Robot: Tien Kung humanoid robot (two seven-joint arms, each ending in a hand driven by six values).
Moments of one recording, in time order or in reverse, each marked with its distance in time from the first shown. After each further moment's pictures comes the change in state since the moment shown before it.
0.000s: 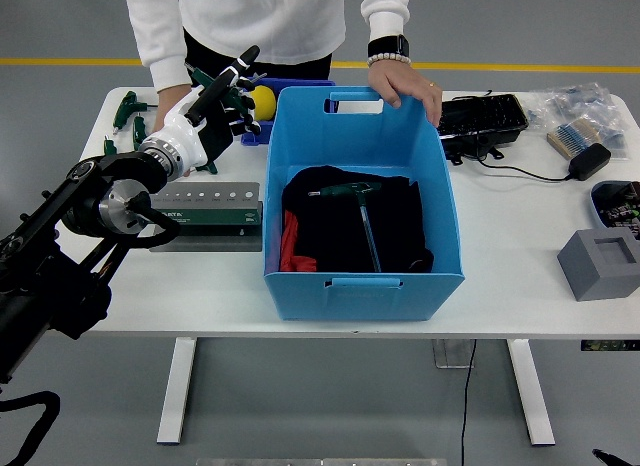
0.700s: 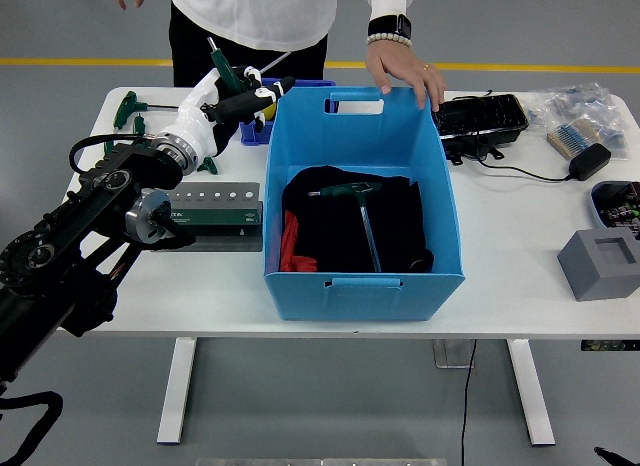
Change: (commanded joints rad) left arm -0.043 0.003 0.140 -0.011 0.324 -0.016 -0.147; right arm 0.000 -0.005 -0.003 0.001 0.005 -0.002 0.001
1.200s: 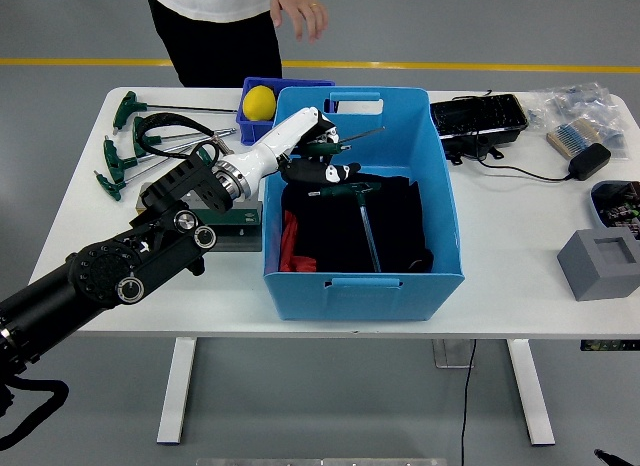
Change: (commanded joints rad) left arm -0.154 -0.047 0.352 0.295 0.608 -0.074 -0.223; right arm 0.000 0.000 0.009 0.002 -0.018 -0.001 -0.005
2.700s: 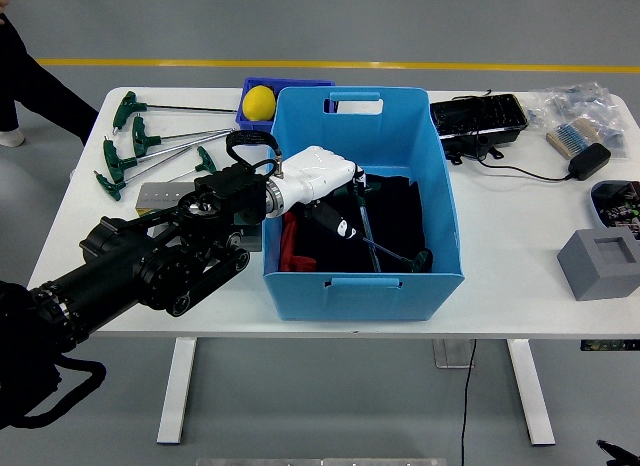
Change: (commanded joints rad) left arm -0.083 -0.120 0.078 0.197 0.535 -0.044 -0.019; right arm 0.019 -0.010 -0.011 0.001 0.016 0.002 0.002
